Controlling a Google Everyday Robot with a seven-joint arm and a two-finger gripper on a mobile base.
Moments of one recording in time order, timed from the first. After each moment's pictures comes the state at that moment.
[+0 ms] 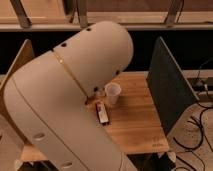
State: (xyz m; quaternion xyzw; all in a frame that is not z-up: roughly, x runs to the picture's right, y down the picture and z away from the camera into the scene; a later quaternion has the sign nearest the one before) arm -0.107 0.022 0.829 -0.11 -0.26 -0.70 0.66
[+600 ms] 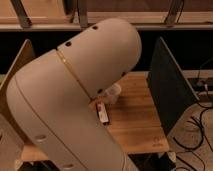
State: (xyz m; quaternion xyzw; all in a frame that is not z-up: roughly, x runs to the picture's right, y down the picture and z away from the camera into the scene) arm -0.088 0.000 0.828 -0.10 -0.24 -0.70 0.66
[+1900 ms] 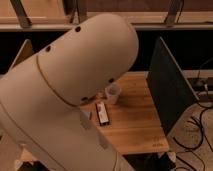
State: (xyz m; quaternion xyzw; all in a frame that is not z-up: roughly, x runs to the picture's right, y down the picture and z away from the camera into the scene) arm 0.007 -0.111 0.819 -0.07 -0.07 -0.67 0.73
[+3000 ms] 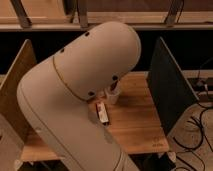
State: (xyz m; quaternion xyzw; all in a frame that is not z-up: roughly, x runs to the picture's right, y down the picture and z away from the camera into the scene) arm 0.063 -0.064 0.863 -0.12 -0.07 -0.62 0.77
